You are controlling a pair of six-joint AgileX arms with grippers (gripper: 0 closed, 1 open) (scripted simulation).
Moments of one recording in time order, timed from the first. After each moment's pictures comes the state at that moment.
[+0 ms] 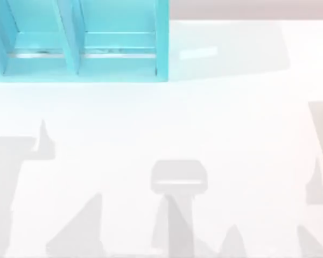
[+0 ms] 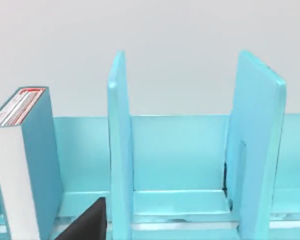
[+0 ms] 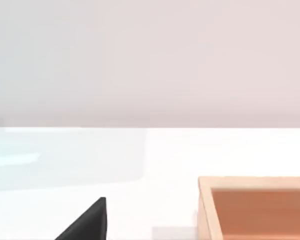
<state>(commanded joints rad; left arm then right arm) 0.15 0.65 0.30 0.36 0.19 0.02 0.00 0.00 0.00 0.00 0.00 0.00</state>
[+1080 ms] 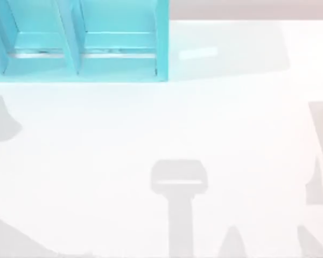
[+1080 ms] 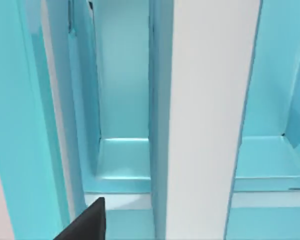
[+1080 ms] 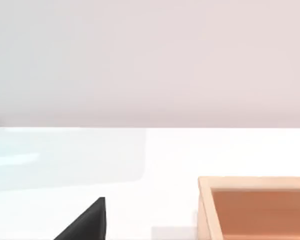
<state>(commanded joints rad) 0.52 2.17 0.92 1.11 0.59 0.08 0.00 0.00 0.00 0.00 0.00 0.00</state>
